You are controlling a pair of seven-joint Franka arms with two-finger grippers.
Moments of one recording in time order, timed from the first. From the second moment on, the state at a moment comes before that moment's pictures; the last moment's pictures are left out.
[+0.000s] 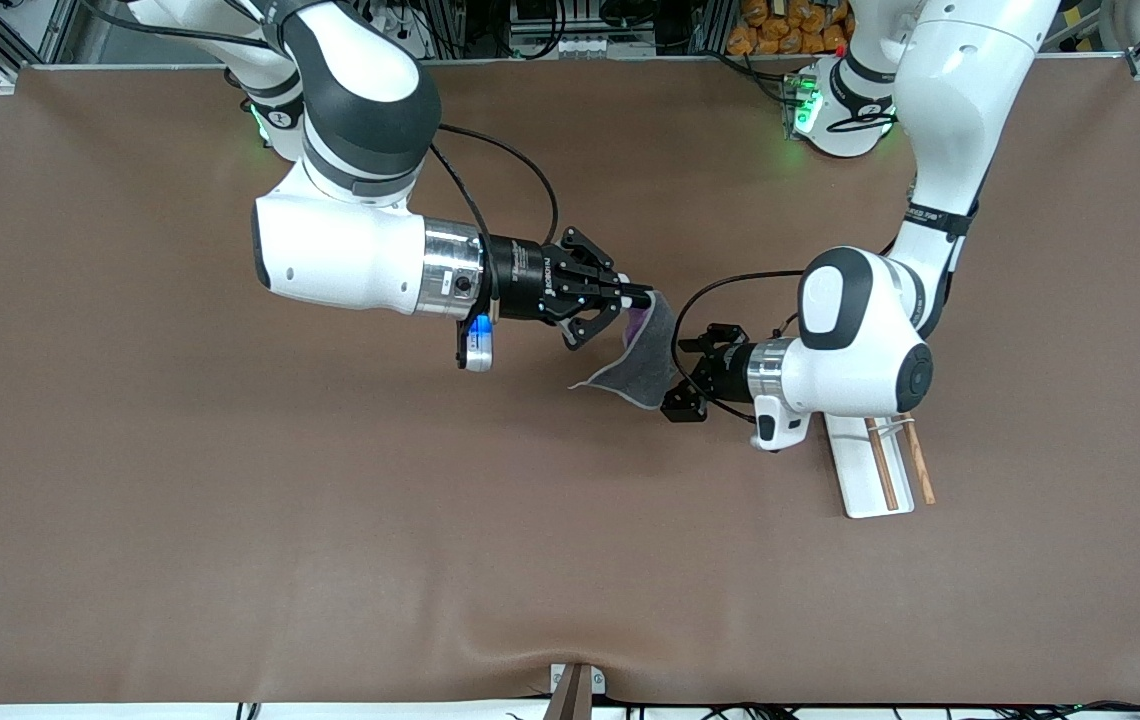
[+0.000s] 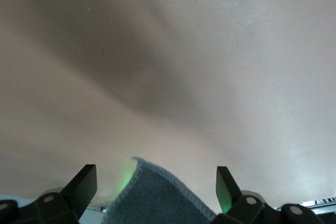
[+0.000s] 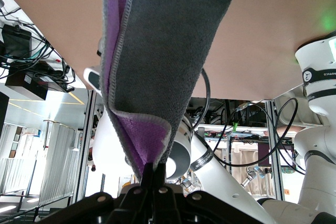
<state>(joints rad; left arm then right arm) -0.32 0.55 -0.10 -1.64 -0.77 2.01 -0.98 0.43 0.48 0.23 -1.35 1.12 2.22 1.50</state>
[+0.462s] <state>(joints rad) -0.32 0.55 -0.11 -1.65 -0.78 1.98 -1.03 0.43 0.48 0.23 -1.35 1.12 2.22 1.50</state>
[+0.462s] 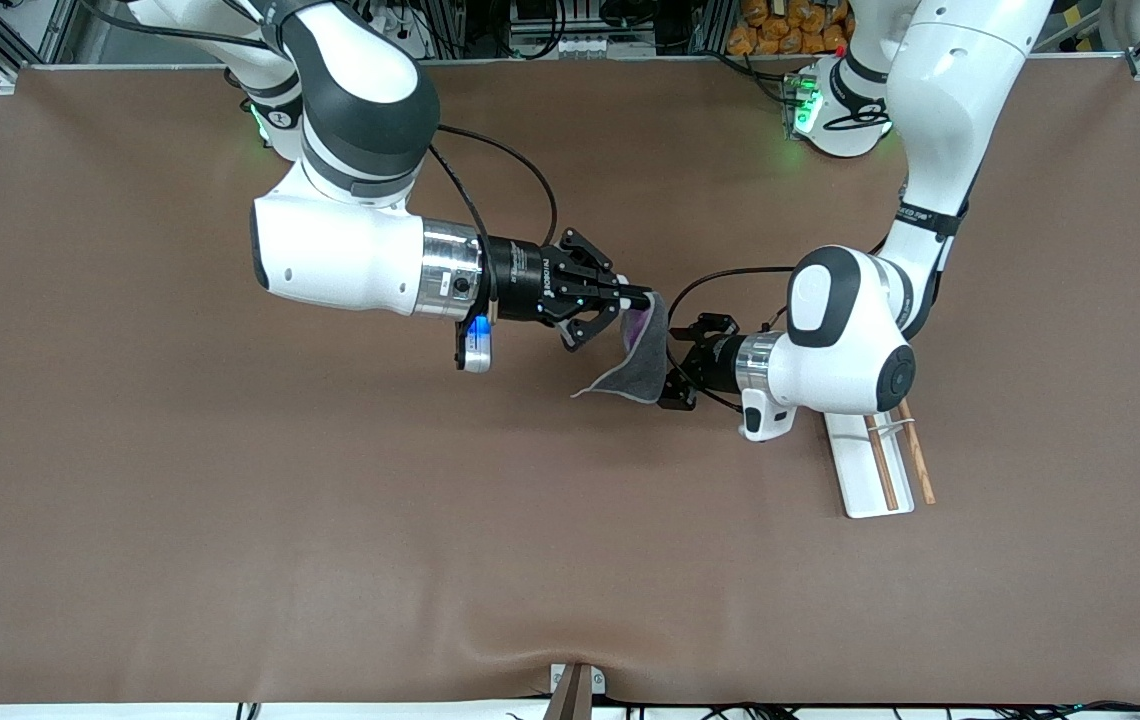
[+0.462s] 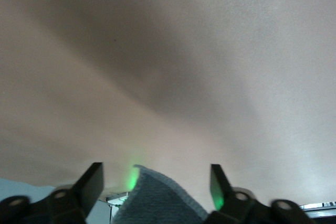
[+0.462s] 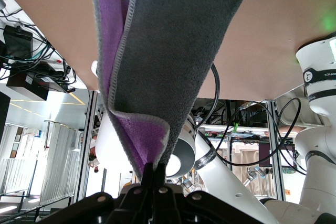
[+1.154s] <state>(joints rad) -0.31 0.55 -0.11 -1.63 -0.80 1.98 -1.04 0.43 0.48 0.22 -1.35 1.12 2.22 1.50</state>
